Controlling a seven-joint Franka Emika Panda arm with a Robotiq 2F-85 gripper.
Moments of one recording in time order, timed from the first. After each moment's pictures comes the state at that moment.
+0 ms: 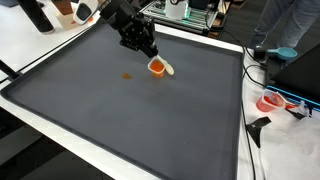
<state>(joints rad) -0.10 0.47 0.13 -1.75 0.62 1.95 -0.53</state>
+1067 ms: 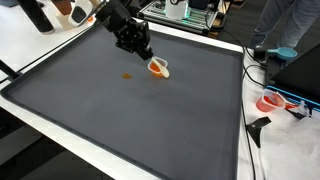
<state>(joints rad) -0.13 0.49 0.13 -1.75 0.63 1.99 -0.52</state>
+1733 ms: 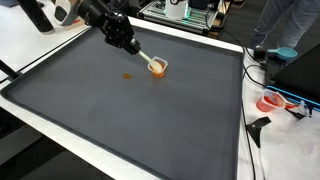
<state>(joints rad) -0.22 0.52 0.10 -1.71 0.76 1.87 -0.54</state>
